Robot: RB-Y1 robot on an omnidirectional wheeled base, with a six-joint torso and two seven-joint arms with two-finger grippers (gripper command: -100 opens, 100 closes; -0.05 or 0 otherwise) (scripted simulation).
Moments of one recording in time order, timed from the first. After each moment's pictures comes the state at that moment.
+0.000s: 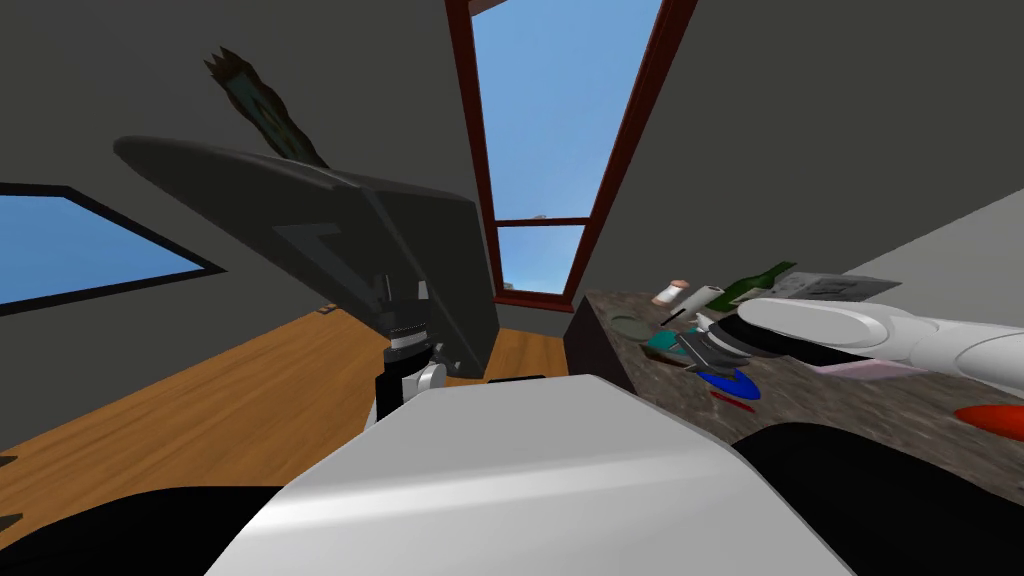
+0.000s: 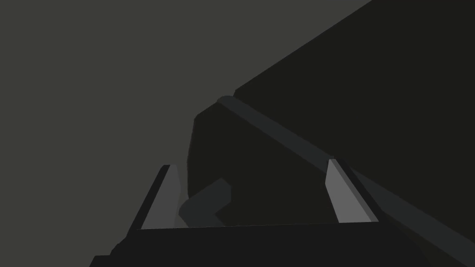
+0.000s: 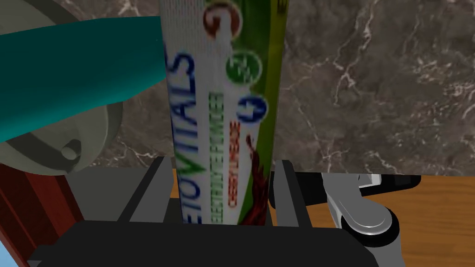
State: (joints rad) left arm 0.49 0.03 -0.02 -2.38 0.08 -0.45 0.16; right arm 0.95 -1.63 -0.44 -1.59 1.45 -1.10 -0.06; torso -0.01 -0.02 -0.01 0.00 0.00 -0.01
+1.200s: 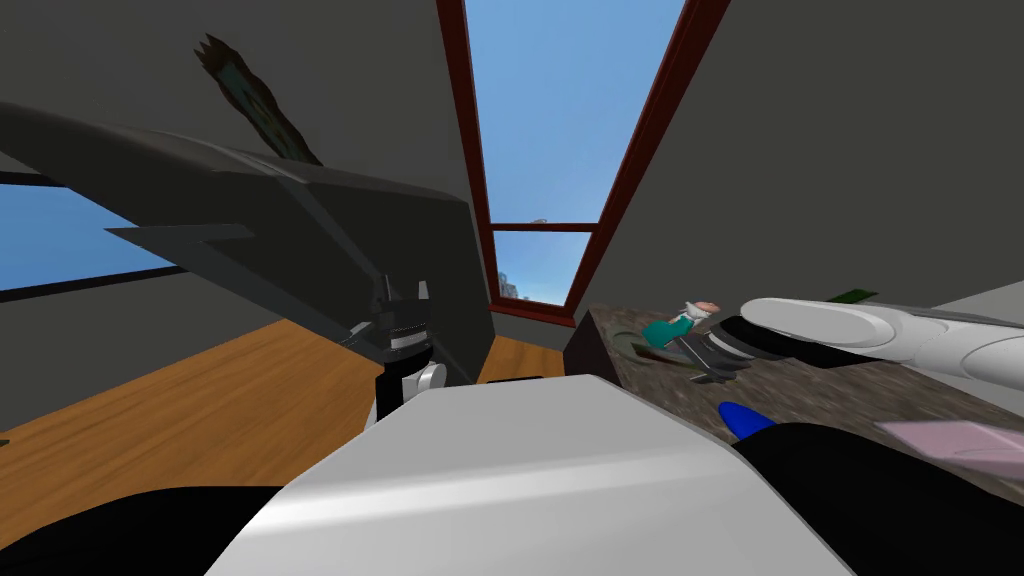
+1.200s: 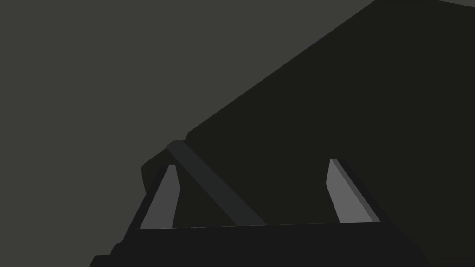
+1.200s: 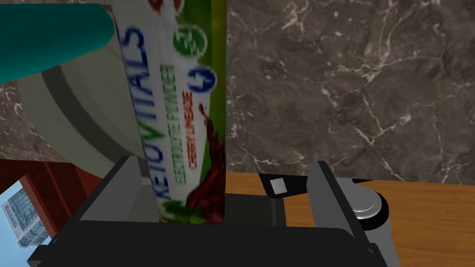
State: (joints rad) left arm 0.49 0.03 -0.02 -2.38 0.08 -0.45 0.16; right arm 0.95 -1.62 -0.44 -1.58 1.39 -1.13 -0.03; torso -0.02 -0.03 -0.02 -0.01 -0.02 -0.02
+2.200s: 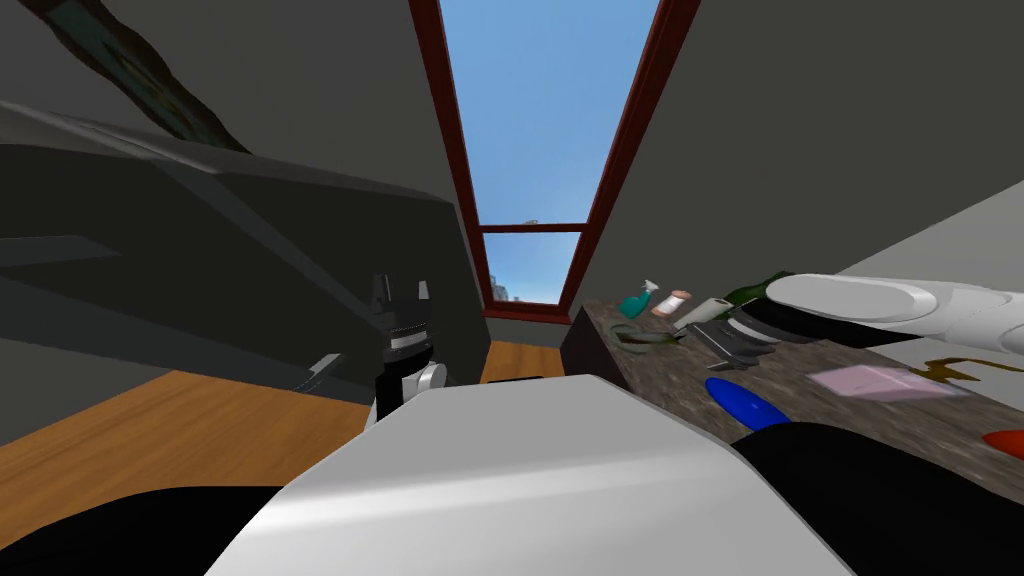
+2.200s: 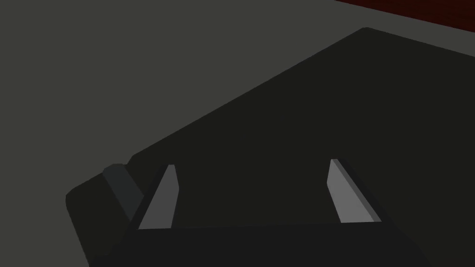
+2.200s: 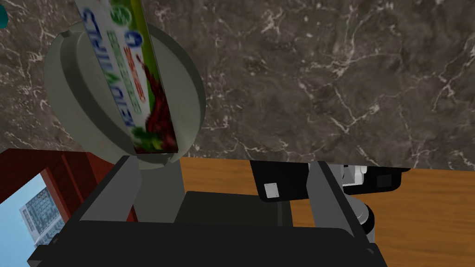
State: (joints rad) left arm 0.49 0.03 -0.02 -2.38 0.08 -0.45 0.16; right arm 0.93 -1.66 -0.54 -1.45 1.35 -1.24 0.16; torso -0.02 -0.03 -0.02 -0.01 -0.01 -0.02
